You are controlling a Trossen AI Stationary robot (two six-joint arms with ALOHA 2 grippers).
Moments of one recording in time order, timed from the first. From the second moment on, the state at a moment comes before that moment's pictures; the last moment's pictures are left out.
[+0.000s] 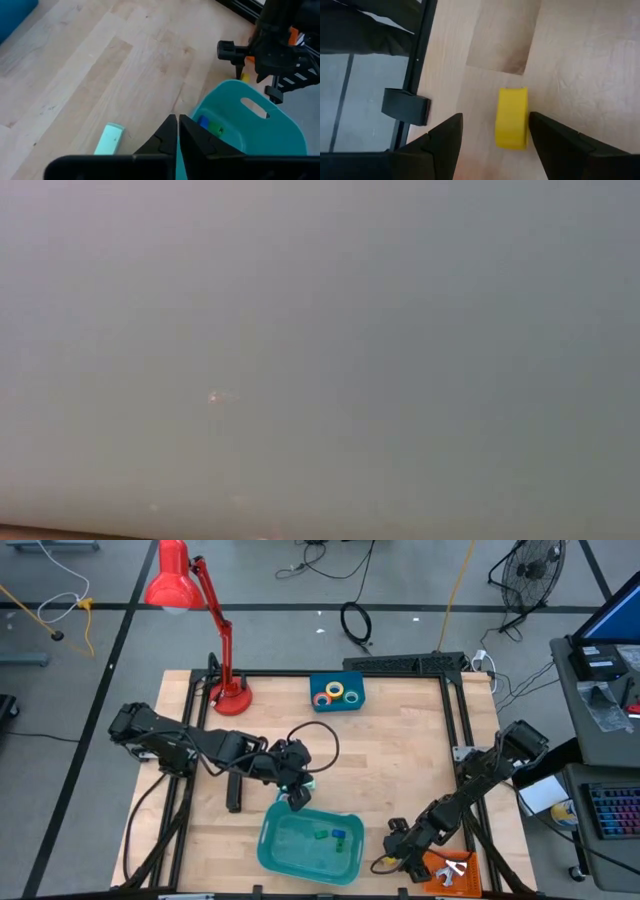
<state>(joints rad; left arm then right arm) -0.28 1.58 1.47 -0.74 -0.21 -0.71 0.78 1.68 0.76 -0.09 -0.15 0.64</state>
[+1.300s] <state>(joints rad) -0.21 1.58 1.47 -0.85 -0.23 -0.72 0.51 1.30 0.95 -0.67 0.01 0.76</state>
